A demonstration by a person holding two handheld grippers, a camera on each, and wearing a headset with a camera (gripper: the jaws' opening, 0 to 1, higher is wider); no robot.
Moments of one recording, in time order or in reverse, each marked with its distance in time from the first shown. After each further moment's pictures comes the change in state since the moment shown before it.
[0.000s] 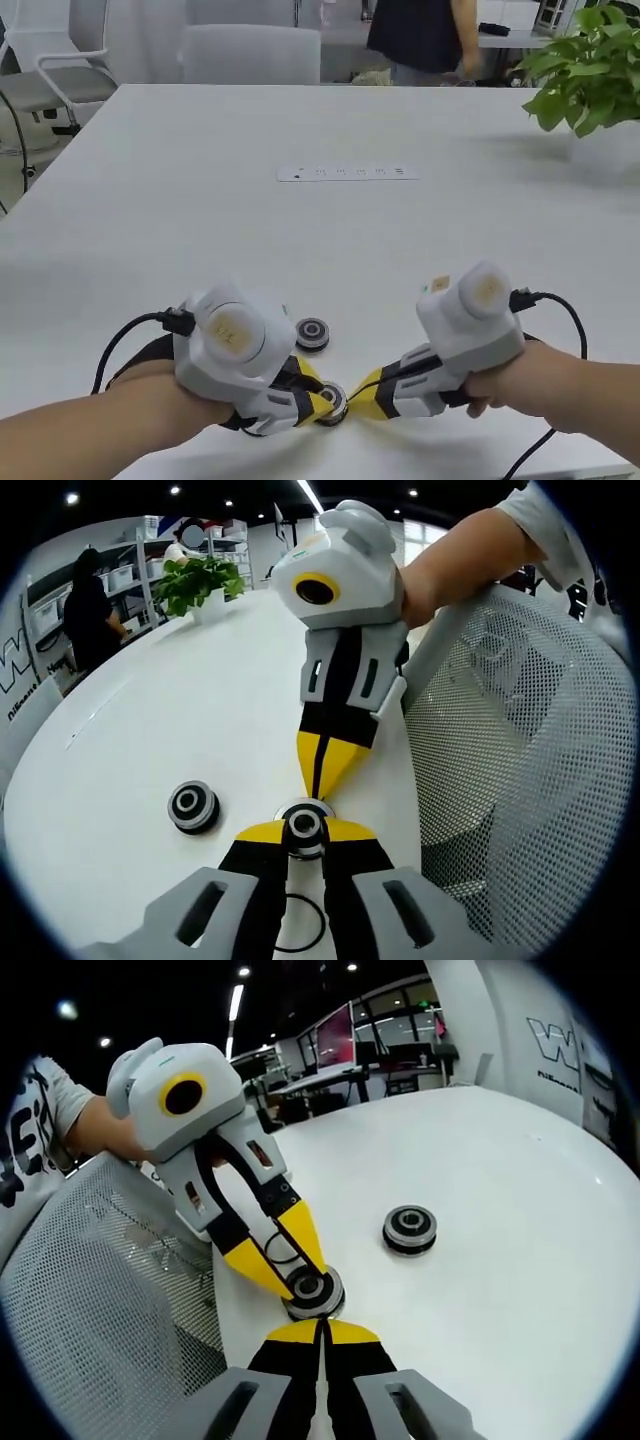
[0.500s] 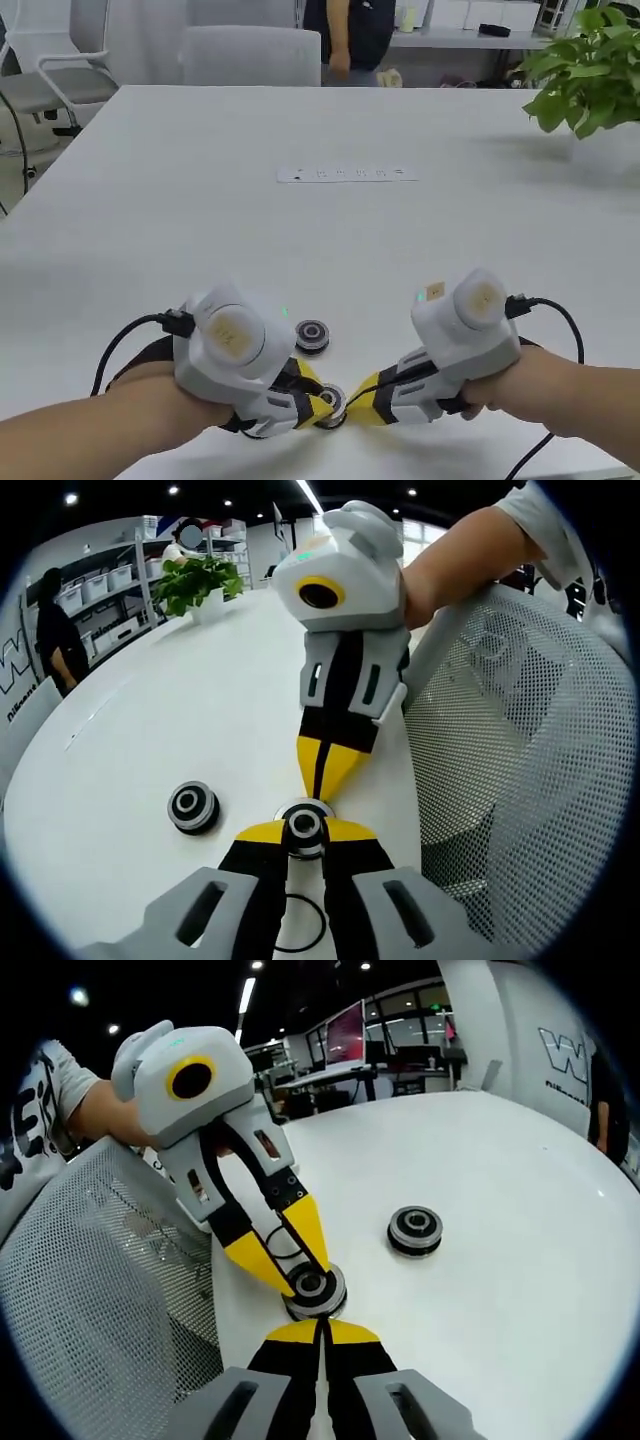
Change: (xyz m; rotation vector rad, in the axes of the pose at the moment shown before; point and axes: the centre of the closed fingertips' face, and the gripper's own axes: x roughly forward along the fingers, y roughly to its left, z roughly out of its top) left arm 0.000 0.000 0.000 0.003 0.002 -0.003; right arm 0.003 0.001 -0.002 -0.048 0.015 -0.004
